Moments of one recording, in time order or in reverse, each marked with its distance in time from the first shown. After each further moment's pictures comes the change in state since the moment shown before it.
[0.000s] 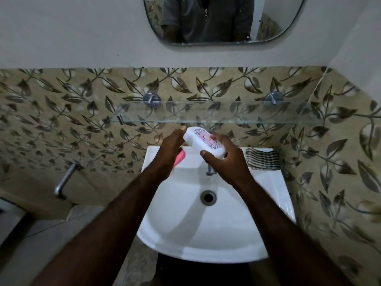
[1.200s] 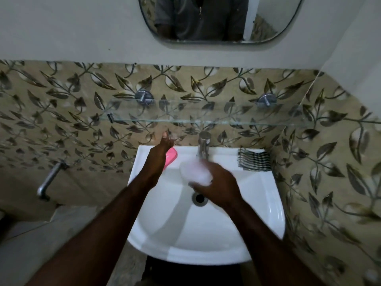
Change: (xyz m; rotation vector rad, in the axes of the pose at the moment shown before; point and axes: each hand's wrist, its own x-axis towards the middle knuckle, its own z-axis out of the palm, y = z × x) left_hand 0.005 -0.032 -0.016 0.094 0.149 -0.055; right_hand -0.032 0.043 0.017 -0.330 -0.038 -0.105
